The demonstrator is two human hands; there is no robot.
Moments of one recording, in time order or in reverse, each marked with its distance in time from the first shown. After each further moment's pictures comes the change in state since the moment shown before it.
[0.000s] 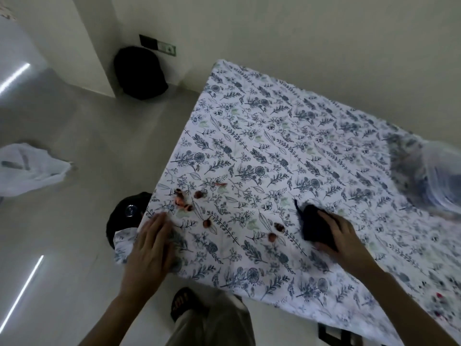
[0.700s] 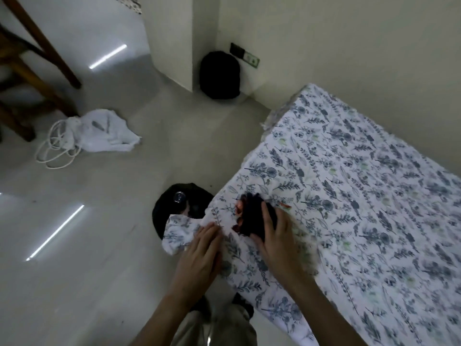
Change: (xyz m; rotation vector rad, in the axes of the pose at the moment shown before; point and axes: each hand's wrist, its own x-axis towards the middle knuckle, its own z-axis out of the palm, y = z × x) left_hand -0.026 0.003 0.004 -0.030 0.122 -0.091; right_hand 0.070 -0.255 0.079 -0.088 0.061 -0.383
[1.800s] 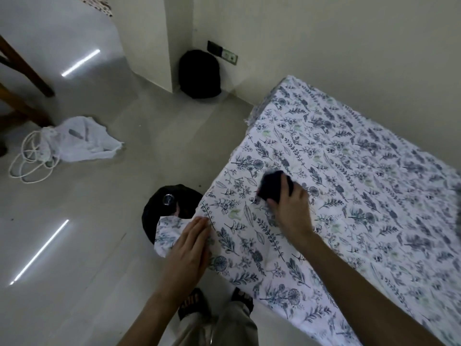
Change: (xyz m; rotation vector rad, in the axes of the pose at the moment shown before) left_hand 0.004 -0.012 -0.010 -0.037 -0.078 0.018; right_hand 0.042 0.045 -0.023 -0.021 0.100 0.260
